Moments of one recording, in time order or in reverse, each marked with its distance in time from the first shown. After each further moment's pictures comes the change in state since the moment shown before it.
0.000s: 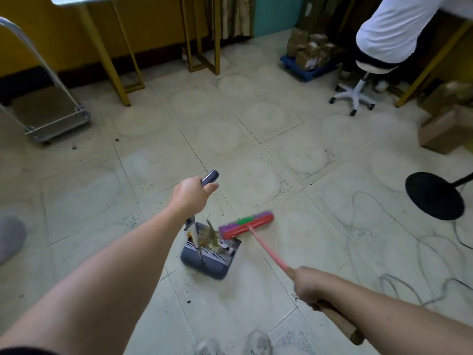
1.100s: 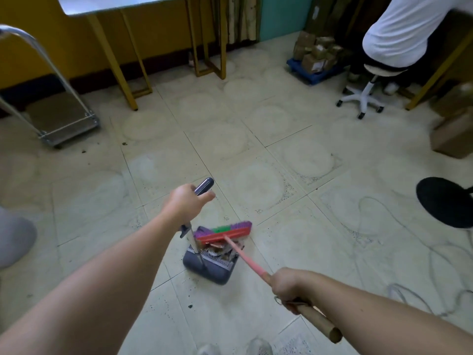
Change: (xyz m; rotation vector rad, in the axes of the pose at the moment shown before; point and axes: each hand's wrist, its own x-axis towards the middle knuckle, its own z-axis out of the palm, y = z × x) left_hand 0.002 -0.003 0.002 -0.120 -0.023 -0.093; right_hand 0.014 -0.024 -0.006 0.147 -0.129 -0.079
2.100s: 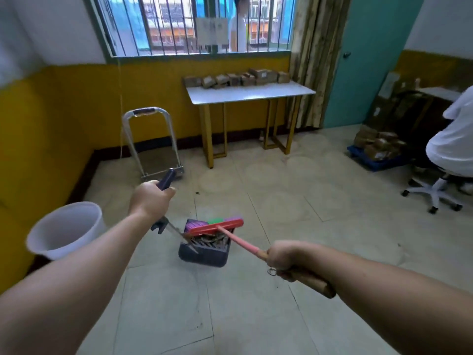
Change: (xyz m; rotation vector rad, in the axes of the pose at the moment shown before) left_hand -0.109 -0.144 -0.257 -0.331 0.676 -0.035; right_hand -0.113 -0.249 -0.011 -0.291 0.251 -0.285
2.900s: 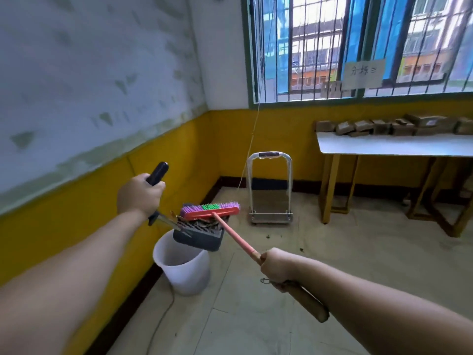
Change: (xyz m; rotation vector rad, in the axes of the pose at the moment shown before) left_hand 0.177 -0.057 -0.214 0.334 0.725 -0.165; right_hand 0.145 -0.331 -0.081 -0.185 -0.085 -0.490
